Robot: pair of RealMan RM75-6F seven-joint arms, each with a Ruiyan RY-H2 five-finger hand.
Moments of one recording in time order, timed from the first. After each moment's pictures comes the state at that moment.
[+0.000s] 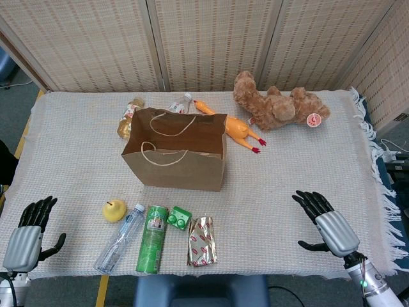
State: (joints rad) left arm -0.05 -1.22 -0.02 -1.64 1.52 1.51 0.02; right arm 0.23 -1.12 -0.08 -1.66 -1.70 1.35 0.17
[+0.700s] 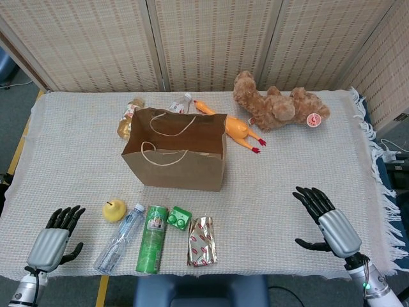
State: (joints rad) left arm -0.13 -1.21 0.03 -1.69 1.51 1.32 0.22; right arm 0.21 -1.15 -0.07 -1.61 -1.78 1.47 0.27
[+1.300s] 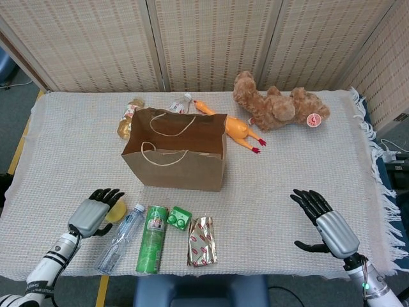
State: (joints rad) left arm -0.47 -1.15 -0.10 -1.84 1.17 0.89 0.49; right arm 0.22 -1.13 -0.08 -1.62 -1.77 1.44 0.27
